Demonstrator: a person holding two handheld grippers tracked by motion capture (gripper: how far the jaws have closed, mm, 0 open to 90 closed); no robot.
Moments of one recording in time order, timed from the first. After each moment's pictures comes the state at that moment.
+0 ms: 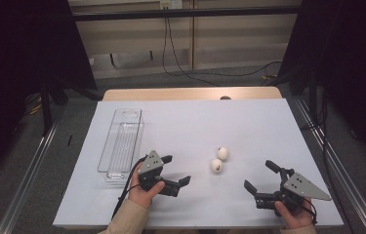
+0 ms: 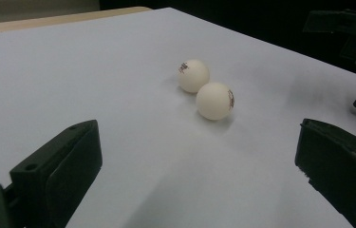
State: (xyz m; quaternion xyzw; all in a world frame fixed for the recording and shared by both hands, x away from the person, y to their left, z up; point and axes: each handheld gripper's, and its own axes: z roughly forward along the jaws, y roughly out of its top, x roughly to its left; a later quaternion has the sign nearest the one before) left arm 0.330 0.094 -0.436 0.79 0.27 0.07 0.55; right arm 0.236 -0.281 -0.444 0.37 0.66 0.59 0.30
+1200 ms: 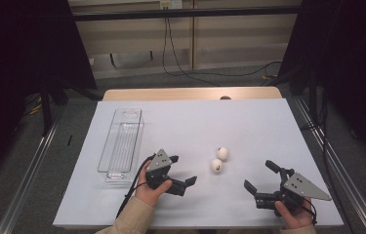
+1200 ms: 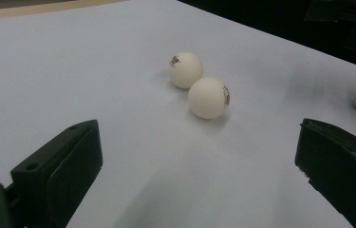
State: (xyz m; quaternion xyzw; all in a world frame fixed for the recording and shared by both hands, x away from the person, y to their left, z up) left arm 0.334 0.075 -0.439 0.80 0.26 0.06 0.54; right arm 0.235 -0.281 -0.444 0.38 0.65 0.59 0.30
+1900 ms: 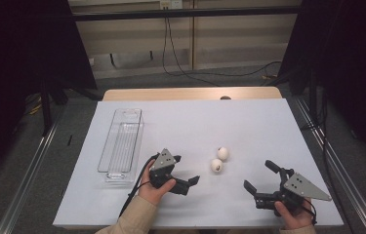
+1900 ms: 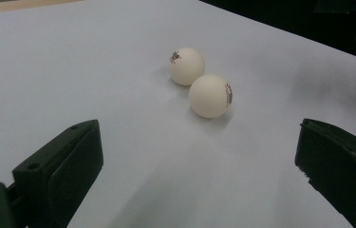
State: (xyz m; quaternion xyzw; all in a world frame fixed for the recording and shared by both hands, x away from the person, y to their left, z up) left arm 0.336 0.068 -0.439 0.81 0.27 0.07 0.52; right arm 0.235 -0.280 -0.443 0.37 0.65 0.59 0.30
